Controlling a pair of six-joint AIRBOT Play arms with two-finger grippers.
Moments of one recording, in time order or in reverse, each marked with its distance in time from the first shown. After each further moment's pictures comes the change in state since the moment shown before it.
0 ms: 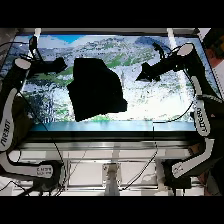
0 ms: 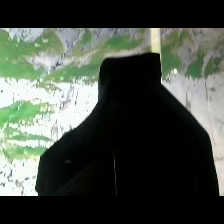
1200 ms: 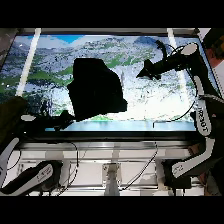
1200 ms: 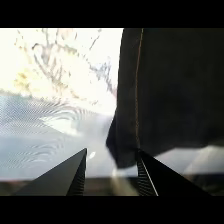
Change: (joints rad) left arm 0.123 0.421 -0.961 -0.206 -0.036 -0.015; right arm -0.024 -0.001 0.000 0.083 -0.007 -0.015
